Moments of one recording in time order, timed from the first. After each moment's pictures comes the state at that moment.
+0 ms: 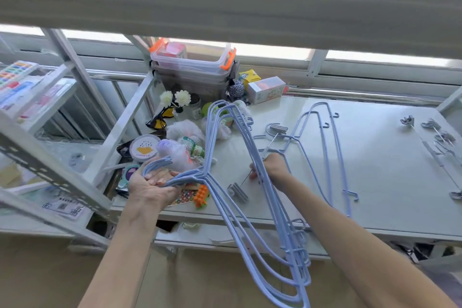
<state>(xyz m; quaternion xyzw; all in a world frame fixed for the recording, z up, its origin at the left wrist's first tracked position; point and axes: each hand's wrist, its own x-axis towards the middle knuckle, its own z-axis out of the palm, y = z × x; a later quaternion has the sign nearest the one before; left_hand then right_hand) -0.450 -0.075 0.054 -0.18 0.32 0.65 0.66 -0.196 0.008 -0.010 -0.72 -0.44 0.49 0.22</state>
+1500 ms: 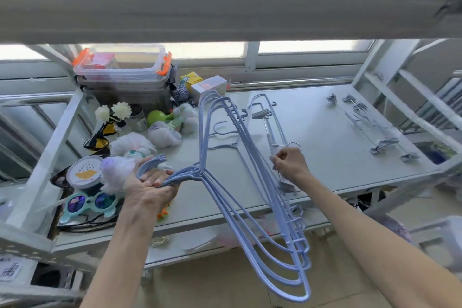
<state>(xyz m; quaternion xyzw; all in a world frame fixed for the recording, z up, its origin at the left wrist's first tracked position) -0.380 -0.056 0.059 -0.15 0.32 0.57 0.74 -0.061 -0.055 0.003 -0.77 -0.47 0.28 0.33</state>
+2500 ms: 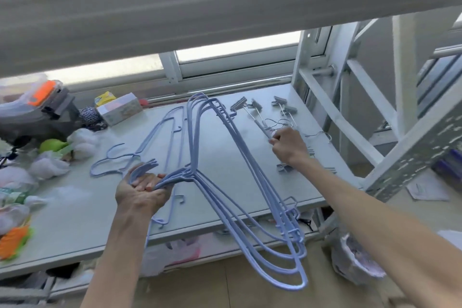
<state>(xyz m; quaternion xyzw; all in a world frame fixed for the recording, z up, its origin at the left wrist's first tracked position) -0.005 -0.068 0.076 -0.13 0.37 0.61 0.69 0.314 -0.024 0.022 -0.77 -0.55 0.22 0.23</state>
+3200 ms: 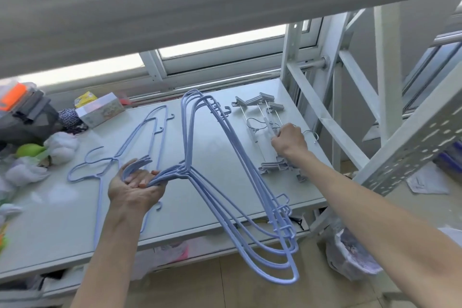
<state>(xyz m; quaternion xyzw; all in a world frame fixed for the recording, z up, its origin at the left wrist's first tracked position) 0.054 -0.049 0.070 -0.09 0.42 0.62 0.66 0.377 -0.001 0.003 -0.82 -0.48 0.24 0.20</state>
